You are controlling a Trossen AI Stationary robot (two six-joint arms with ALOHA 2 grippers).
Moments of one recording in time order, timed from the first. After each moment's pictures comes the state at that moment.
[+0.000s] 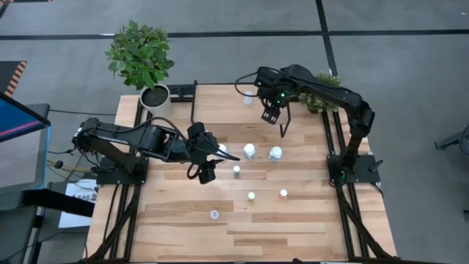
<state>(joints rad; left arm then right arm) -0.23 1.49 1.64 -0.99 -0.40 -0.33 -0.48 1.80 1.89 -1.42 0.13 0.00</state>
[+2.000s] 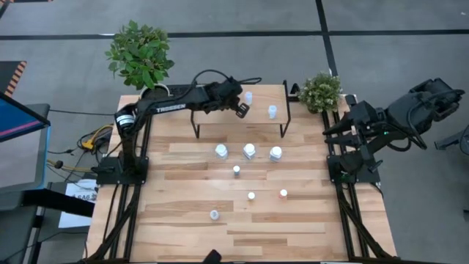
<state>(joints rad) 0.42 1.92 1.64 -0.52 -0.35 -0.30 0.50 1.18 2.07 -1.45 0.37 0.36</state>
